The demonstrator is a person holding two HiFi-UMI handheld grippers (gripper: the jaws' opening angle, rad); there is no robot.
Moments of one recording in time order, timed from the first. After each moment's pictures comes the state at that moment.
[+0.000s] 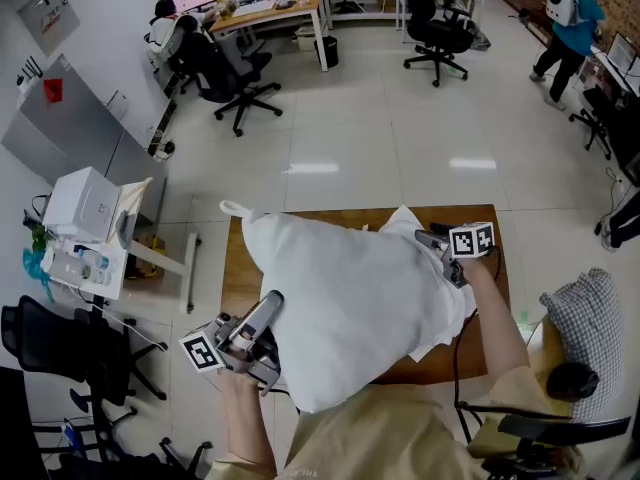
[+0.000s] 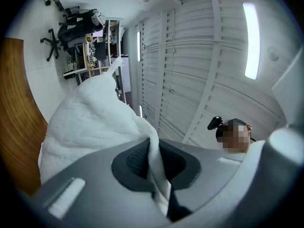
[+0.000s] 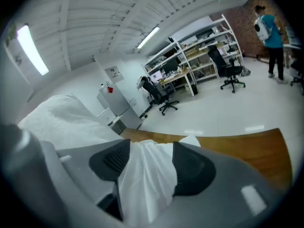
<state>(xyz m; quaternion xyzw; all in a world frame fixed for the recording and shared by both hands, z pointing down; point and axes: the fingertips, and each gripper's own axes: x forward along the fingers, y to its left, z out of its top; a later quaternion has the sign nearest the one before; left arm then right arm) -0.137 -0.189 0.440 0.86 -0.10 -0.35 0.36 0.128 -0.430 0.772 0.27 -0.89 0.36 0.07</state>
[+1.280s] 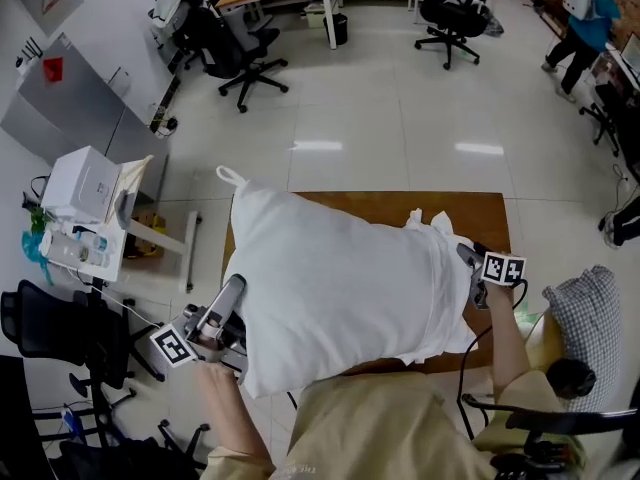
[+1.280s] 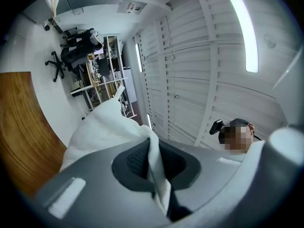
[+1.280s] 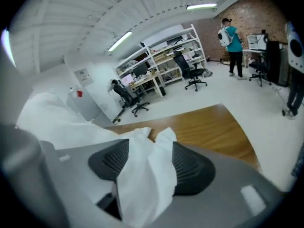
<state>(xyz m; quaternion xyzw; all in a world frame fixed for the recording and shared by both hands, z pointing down) -0.217 -0.231 0.435 0.85 -0.17 -0.36 0.33 0.230 -0.410 0.858 0.44 -0.79 0.42 0.05</state>
